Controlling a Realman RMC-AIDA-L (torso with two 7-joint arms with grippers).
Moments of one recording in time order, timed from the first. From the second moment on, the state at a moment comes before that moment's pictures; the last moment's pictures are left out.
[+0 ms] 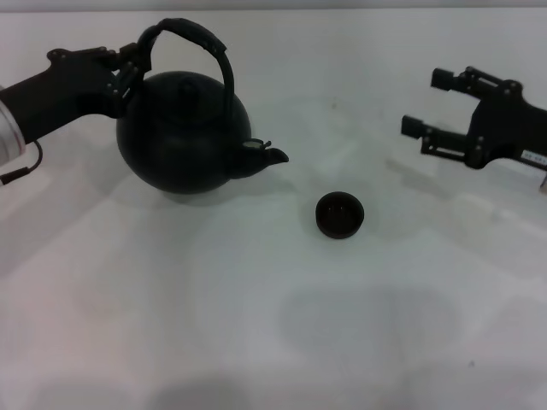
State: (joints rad) left arm -0.16 -2.08 1.33 1.05 1.40 0.93 -1.45; right arm 0.33 2.00 -1.07 -0.56 1.74 1.39 -2.16
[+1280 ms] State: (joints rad) left arm -0.13 -2.08 1.53 1.43 1.96 0.79 -1.89; right arm 0.33 2.00 -0.74 -0.55 1.79 1.49 -2.04
